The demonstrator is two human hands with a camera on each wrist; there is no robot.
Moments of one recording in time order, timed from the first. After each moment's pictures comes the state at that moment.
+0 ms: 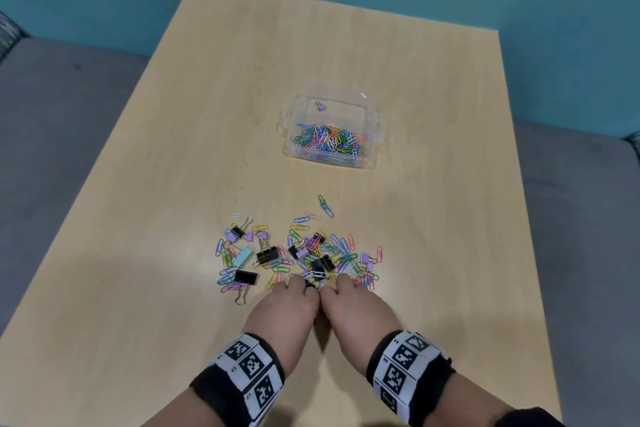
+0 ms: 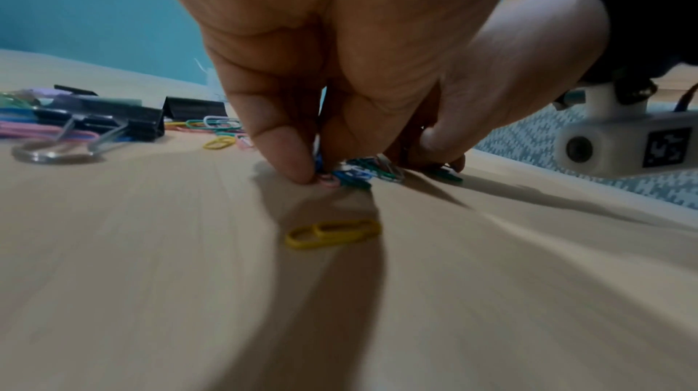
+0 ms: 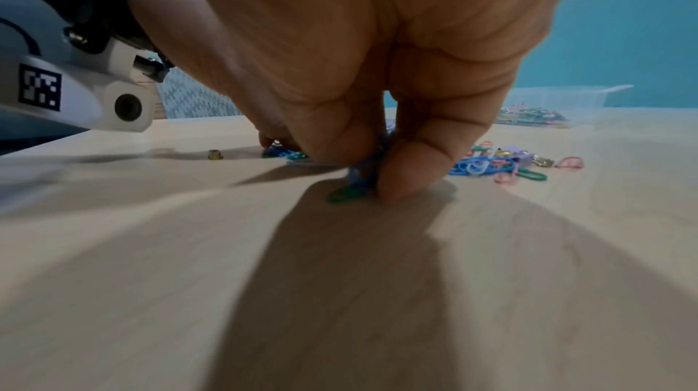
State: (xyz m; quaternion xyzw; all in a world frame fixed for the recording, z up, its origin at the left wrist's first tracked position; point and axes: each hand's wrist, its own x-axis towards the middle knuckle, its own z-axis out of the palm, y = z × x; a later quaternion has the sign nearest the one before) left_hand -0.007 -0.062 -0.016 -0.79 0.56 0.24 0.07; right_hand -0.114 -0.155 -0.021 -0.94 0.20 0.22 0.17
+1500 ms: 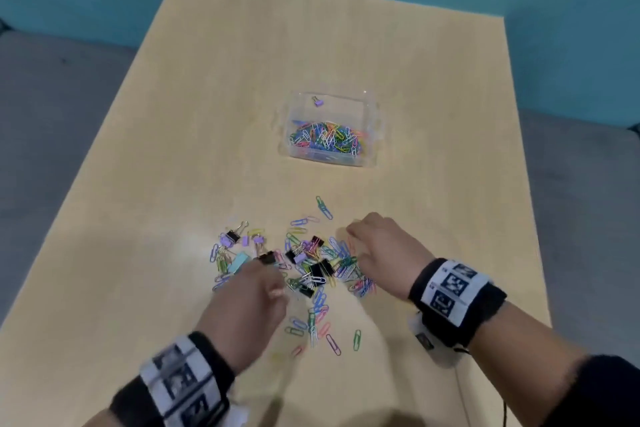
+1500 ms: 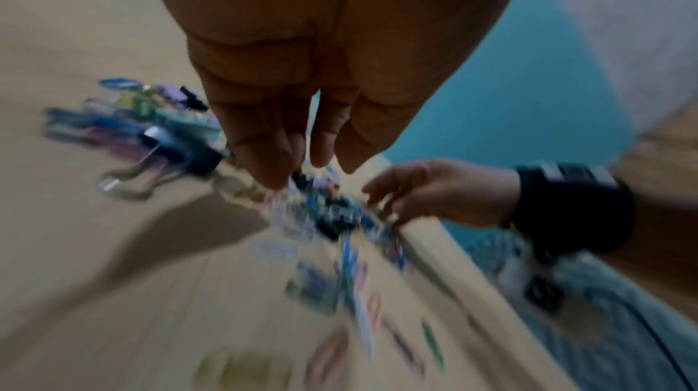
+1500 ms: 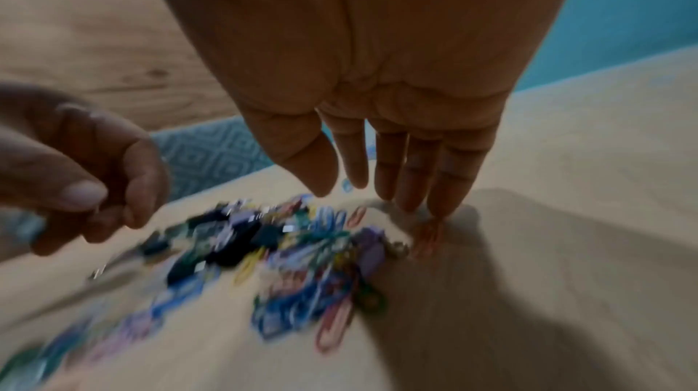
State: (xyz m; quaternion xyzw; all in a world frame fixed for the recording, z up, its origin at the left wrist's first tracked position) left_hand 0.042 -0.046 0.003 -0.83 0.40 0.33 -0.20; right_hand -0.088 -0.256 -0.010 -0.90 0.27 0.21 0.27
